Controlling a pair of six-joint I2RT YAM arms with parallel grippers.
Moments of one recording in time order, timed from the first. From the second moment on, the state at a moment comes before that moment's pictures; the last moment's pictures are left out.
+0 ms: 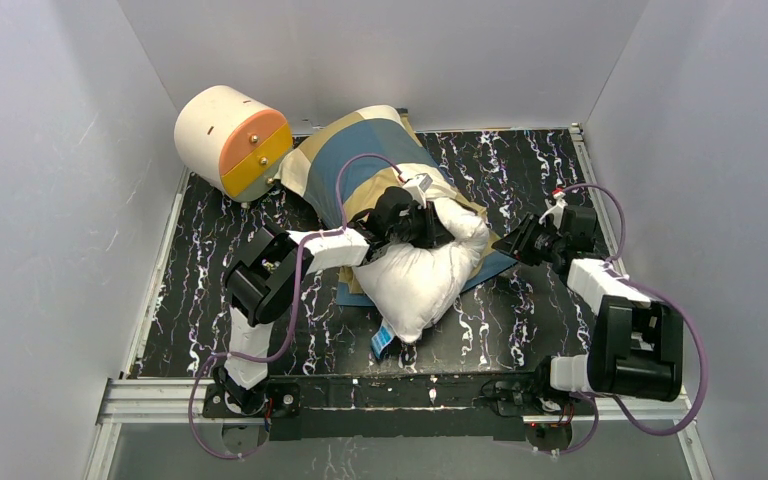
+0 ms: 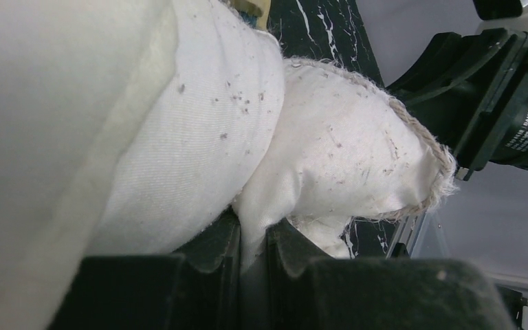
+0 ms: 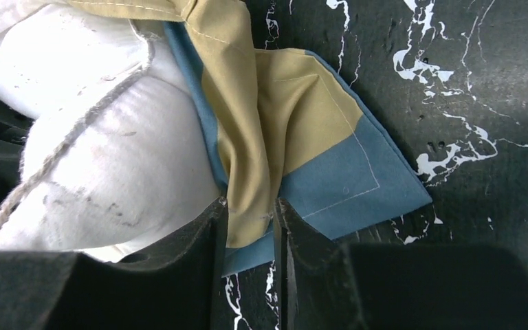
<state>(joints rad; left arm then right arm) -0.76 2.00 1.22 0.31 0.30 -0.70 -0.10 1.31 0.60 -0.03 -0.59 0.44</state>
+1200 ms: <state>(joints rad) -0.73 1.96 1.15 0.35 0.31 -0.72 0.08 1.57 0.71 0.09 -0.56 0.42</state>
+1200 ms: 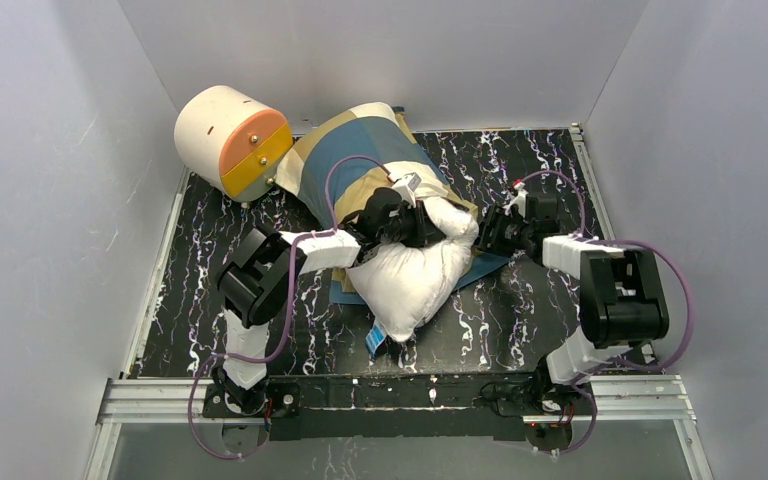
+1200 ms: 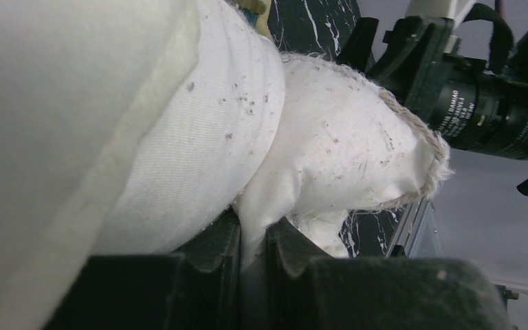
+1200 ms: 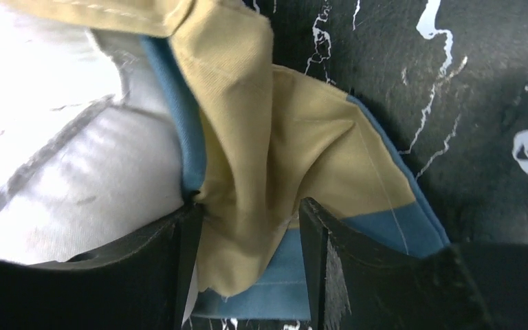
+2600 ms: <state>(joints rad) -0.84 2.17 1.58 -0.12 -0.22 -0.73 0.24 1.39 0.88 -0.05 -0.60 0.42</state>
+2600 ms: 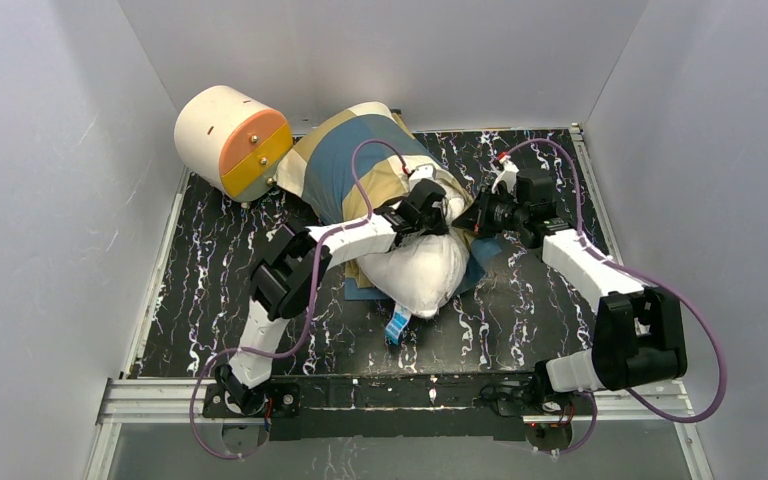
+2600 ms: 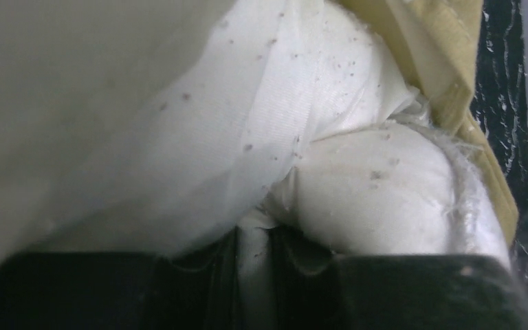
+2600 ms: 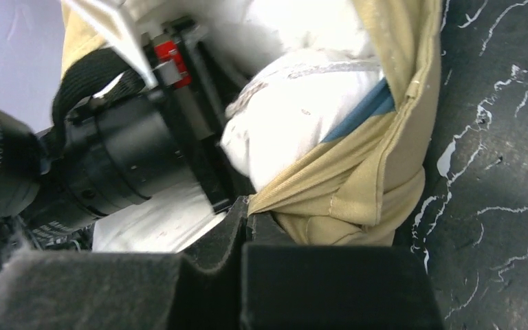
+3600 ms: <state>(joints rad) -0.80 1.85 1.71 -0.45 0.16 -0.33 0.23 1.22 0.78 -0.06 -0.48 0.41</state>
